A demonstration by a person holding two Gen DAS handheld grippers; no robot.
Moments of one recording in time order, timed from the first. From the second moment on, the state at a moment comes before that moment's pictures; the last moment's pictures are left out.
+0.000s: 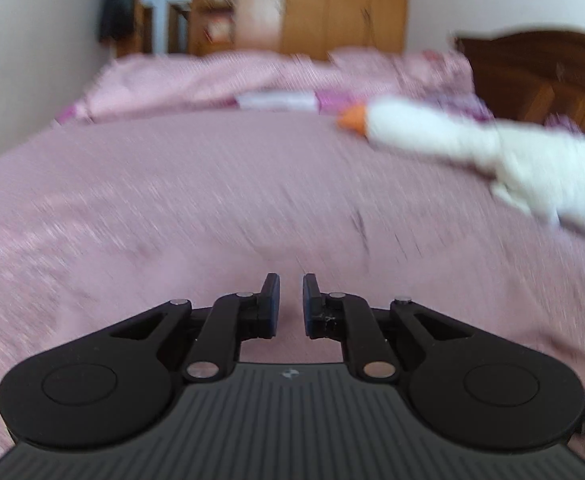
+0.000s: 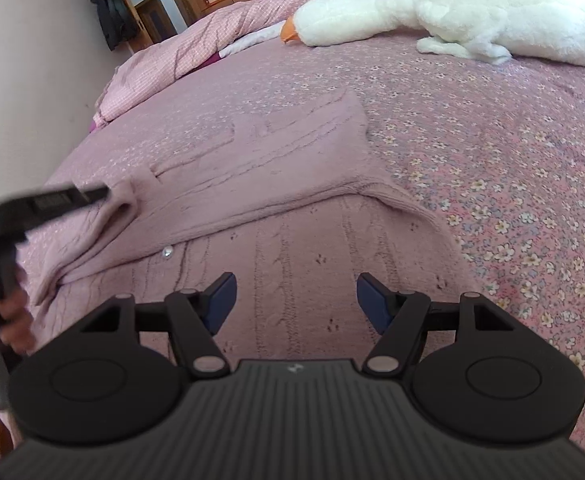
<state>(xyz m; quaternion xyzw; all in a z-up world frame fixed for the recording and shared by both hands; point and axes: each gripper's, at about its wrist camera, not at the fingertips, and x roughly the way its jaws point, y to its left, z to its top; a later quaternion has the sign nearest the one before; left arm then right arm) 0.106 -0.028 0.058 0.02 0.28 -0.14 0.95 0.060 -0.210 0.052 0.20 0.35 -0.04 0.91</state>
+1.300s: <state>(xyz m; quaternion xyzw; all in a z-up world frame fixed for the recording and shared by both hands) 0.035 0.173 0.054 -0.03 0.42 0.06 0.90 0.141 -0.023 0.106 0.03 0.33 0.23 0.91</state>
